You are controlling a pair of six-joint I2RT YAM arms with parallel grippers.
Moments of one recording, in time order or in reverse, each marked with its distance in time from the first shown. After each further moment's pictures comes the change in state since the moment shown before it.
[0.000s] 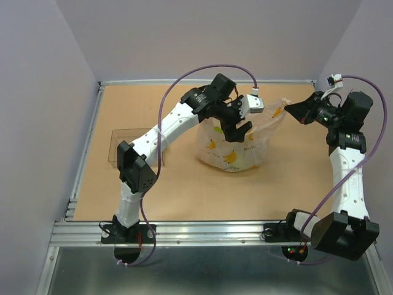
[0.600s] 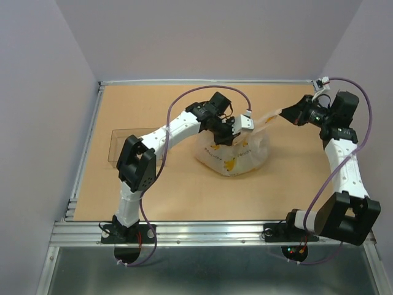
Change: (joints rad) left arm 0.017 0.000 -0.322 0.149 -0.017 0.196; right arm 0.026 0.086 -0.023 0.011 -0.001 -0.008
